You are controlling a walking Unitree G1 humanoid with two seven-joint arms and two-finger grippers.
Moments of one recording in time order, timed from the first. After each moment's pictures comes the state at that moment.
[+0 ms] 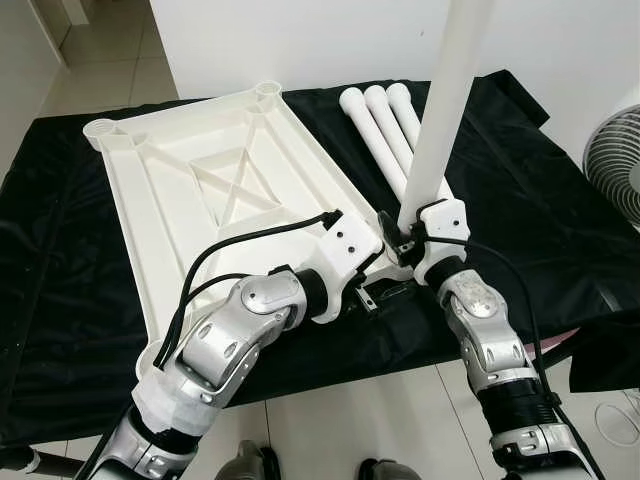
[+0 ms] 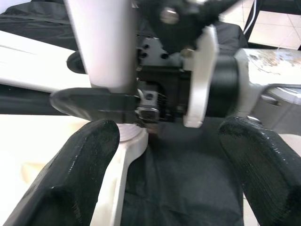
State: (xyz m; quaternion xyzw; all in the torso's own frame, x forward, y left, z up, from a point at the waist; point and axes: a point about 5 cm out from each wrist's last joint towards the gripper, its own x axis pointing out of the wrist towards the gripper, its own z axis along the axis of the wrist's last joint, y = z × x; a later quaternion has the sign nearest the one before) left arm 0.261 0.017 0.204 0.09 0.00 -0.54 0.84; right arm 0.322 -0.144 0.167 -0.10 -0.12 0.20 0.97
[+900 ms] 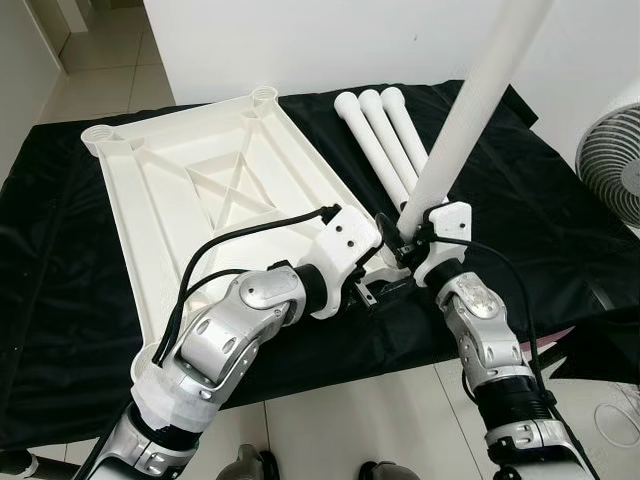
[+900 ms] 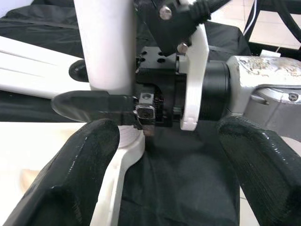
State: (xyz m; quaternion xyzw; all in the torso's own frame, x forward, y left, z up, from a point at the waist) left arm 0.262 0.019 0.207 0.09 0.00 -0.53 0.84; right arm 0.334 -0.148 0.159 -0.04 -0.08 0.19 0.98
